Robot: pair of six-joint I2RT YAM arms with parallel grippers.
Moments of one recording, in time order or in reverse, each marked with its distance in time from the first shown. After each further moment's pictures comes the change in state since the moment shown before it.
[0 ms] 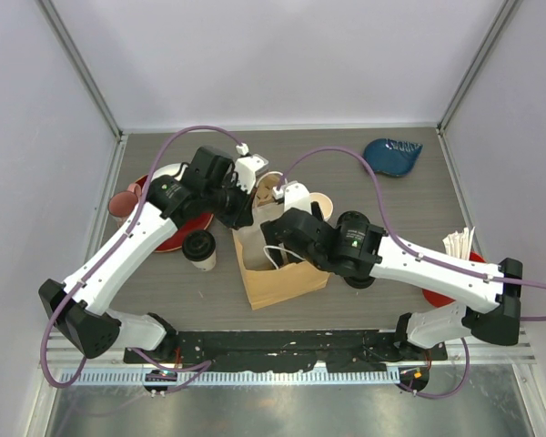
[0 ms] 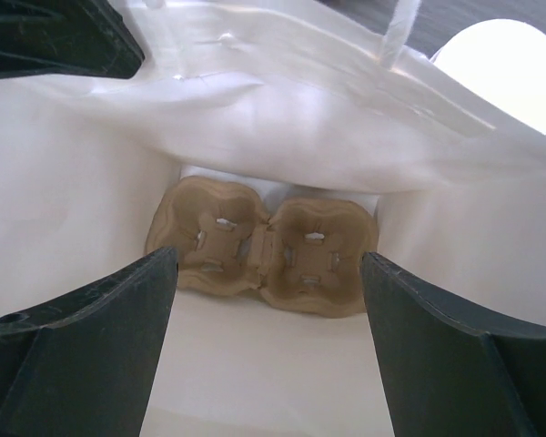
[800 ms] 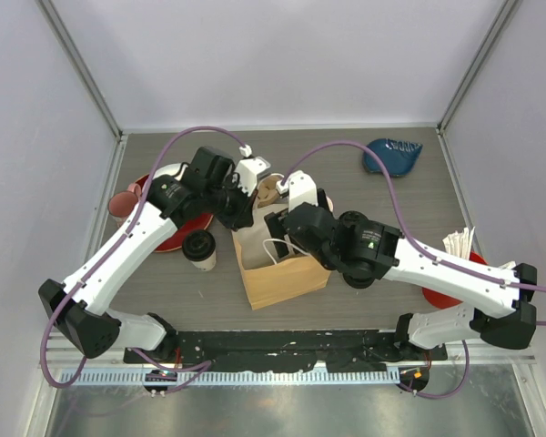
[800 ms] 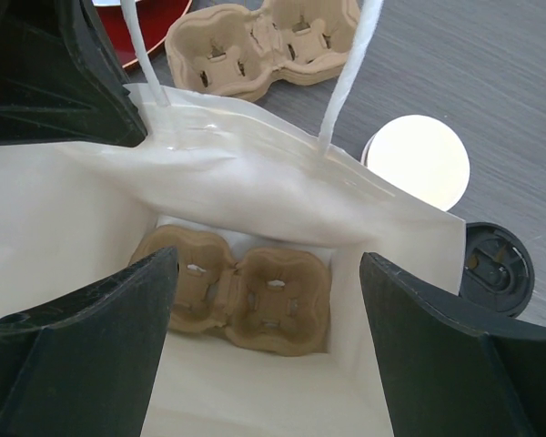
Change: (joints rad) left arm -0.007 0.001 0.005 -0.013 0.023 0.058; right arm 0.010 -0.064 0.017 0.076 0.114 -0.169
